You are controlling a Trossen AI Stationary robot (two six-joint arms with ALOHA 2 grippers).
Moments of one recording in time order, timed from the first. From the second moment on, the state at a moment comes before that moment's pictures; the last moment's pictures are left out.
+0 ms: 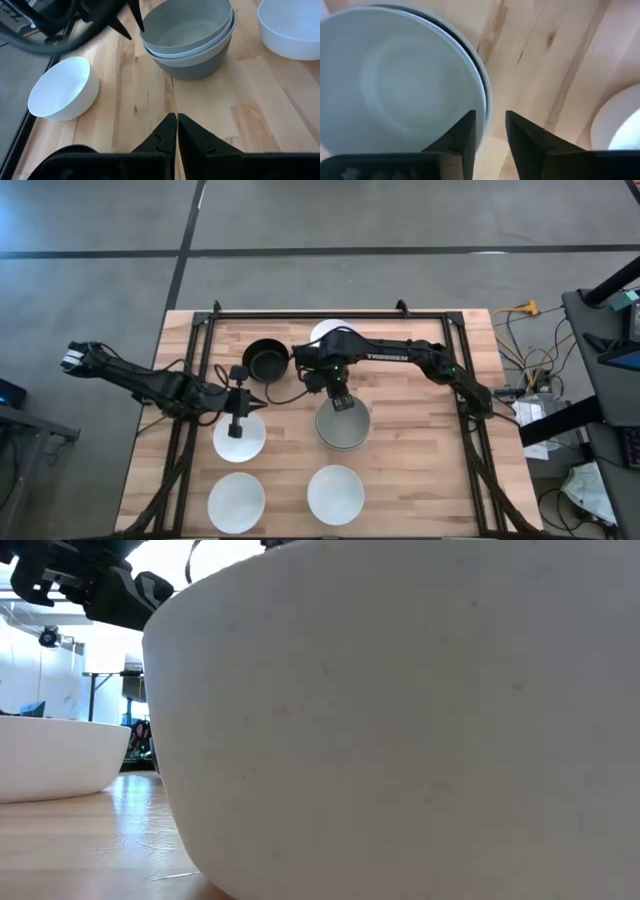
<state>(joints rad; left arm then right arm) -0.29 0.77 0.56 -0.35 -0.35 0.12 -0.09 2.27 2.22 -1.47 -0.13 -0.39</state>
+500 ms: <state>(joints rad) -0.29 0.80 0.56 -0.36 -0.32 0.06 0.04 1.97 2.01 -1.50 -0.25 -0.16</state>
